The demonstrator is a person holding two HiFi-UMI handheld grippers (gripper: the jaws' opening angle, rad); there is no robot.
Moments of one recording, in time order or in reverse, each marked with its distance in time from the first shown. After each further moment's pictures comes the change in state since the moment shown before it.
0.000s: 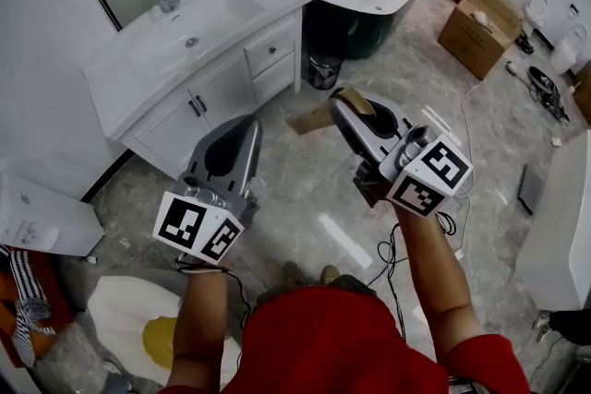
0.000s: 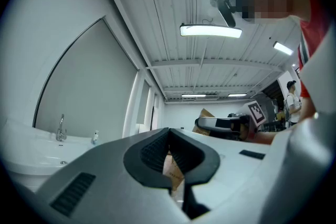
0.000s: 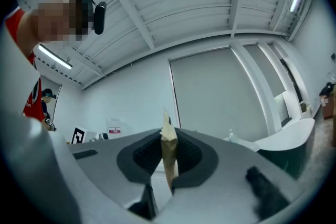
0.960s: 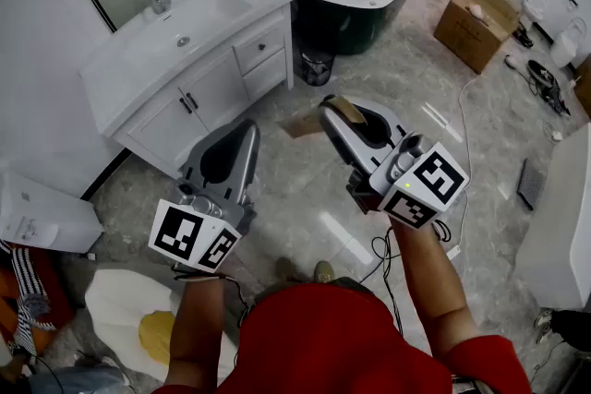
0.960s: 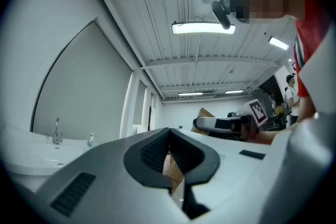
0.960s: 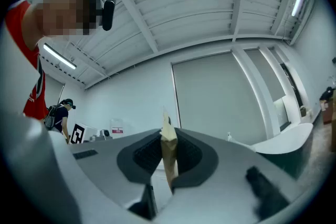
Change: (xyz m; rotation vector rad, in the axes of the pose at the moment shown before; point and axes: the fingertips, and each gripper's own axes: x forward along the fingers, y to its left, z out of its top) left arm 0.009 -0.066 0.003 0.045 0.011 -0.014; right arm -0.056 0.009 0.013 -0.031 -0.017 0.011
